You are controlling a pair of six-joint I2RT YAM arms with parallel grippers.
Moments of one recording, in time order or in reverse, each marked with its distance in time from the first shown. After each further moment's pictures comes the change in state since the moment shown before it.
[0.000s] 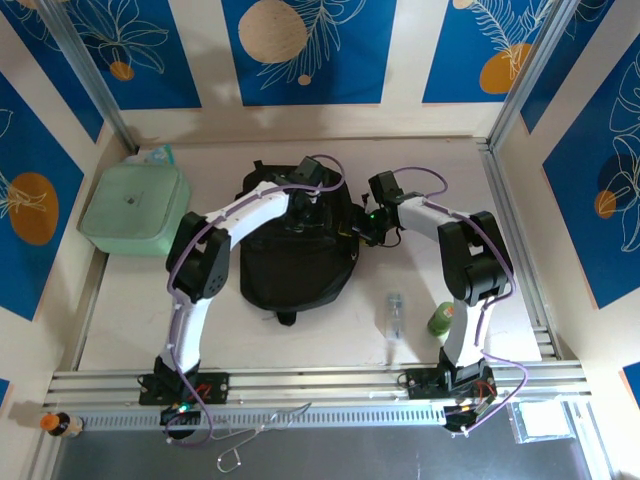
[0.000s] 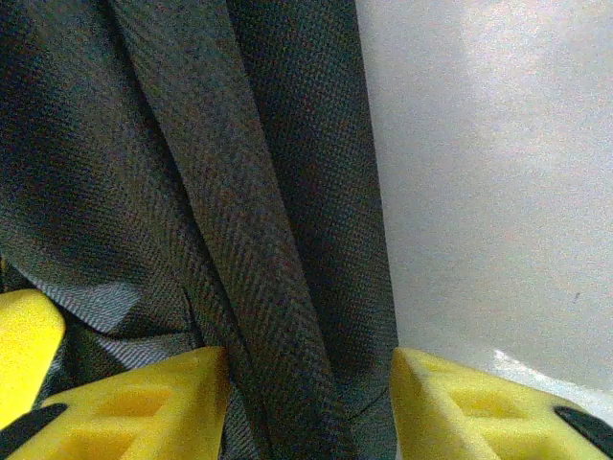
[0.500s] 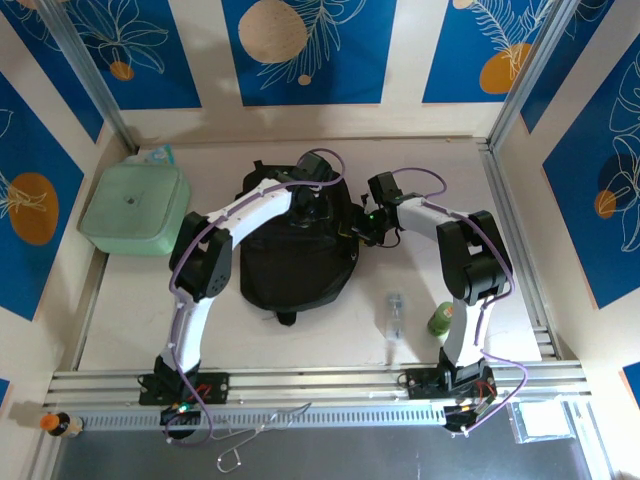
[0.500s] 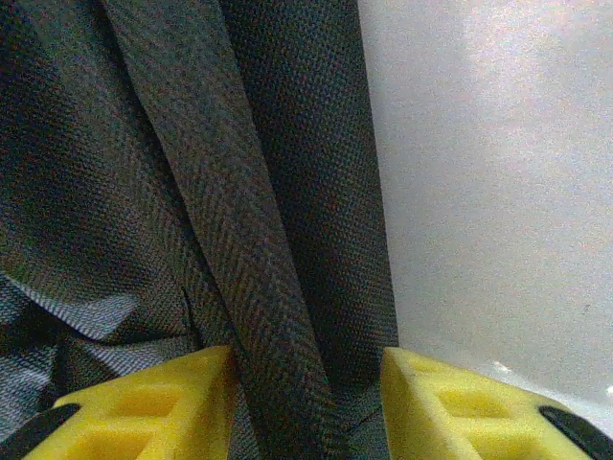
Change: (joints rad) left arm -0.008 0.019 0.058 0.005 -0.014 -0.121; right arm 0.001 0.005 -0.005 0.018 0.000 0.000
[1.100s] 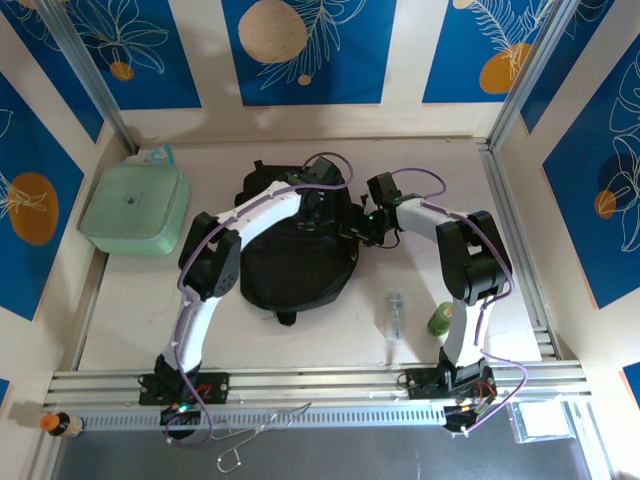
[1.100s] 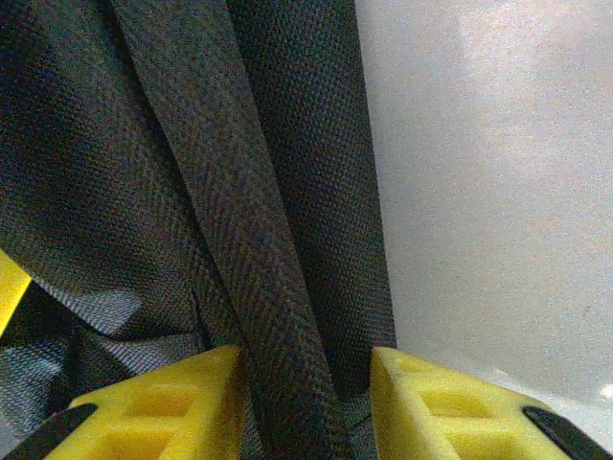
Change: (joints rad) left arm -0.037 0.054 0.054 -0.042 -0.120 -0.011; right arm 0.005 0.000 -0.007 0.007 0.012 0.006
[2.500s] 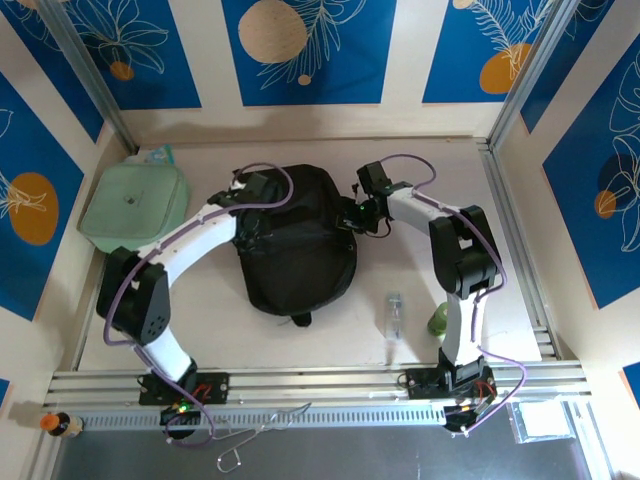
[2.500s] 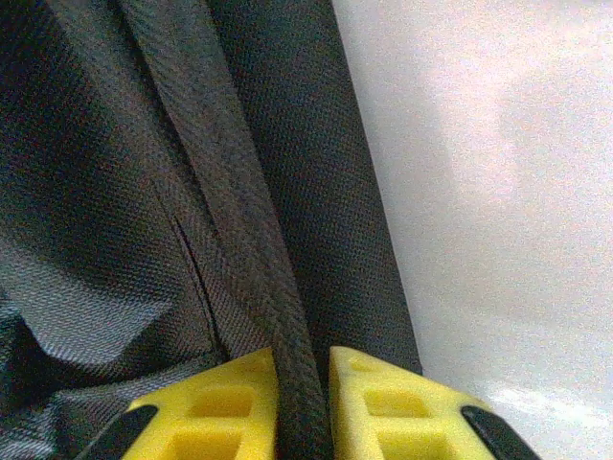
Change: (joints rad) left arm 0.162 -0.564 -0.640 0.072 -0.277 0.019; right arm 0.027 0.076 0.175 -0.081 0.071 -0.070
